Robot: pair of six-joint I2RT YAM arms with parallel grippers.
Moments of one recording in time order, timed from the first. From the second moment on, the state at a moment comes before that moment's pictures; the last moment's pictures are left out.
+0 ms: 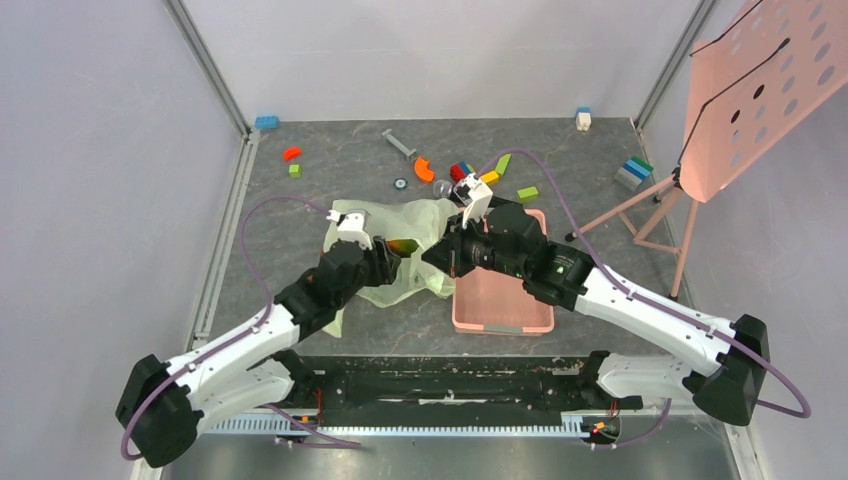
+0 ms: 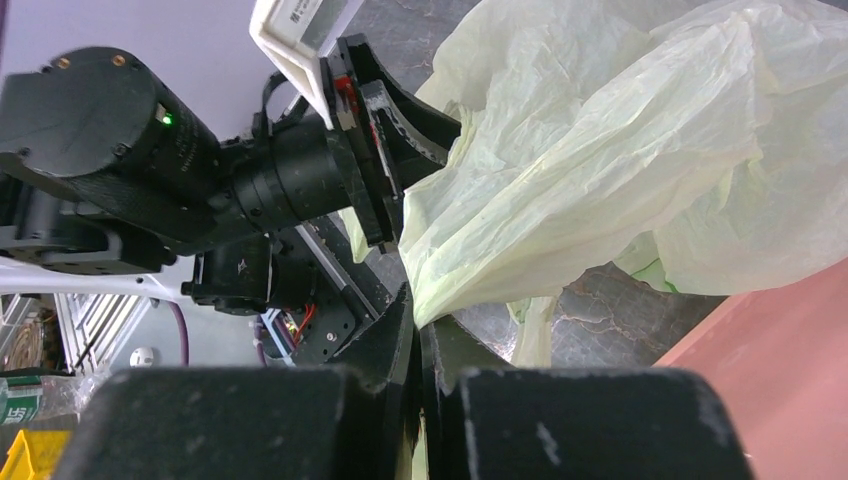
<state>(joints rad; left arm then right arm) -0.73 0.93 0.49 0.00 -0.26 -0.53 0.94 1.17 1.02 -0.19 -0.08 0.55</state>
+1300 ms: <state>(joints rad) -0.73 0.82 0.51 -0.72 -0.70 -0.94 0.93 1.19 1.02 -0.16 -0.11 0.54</state>
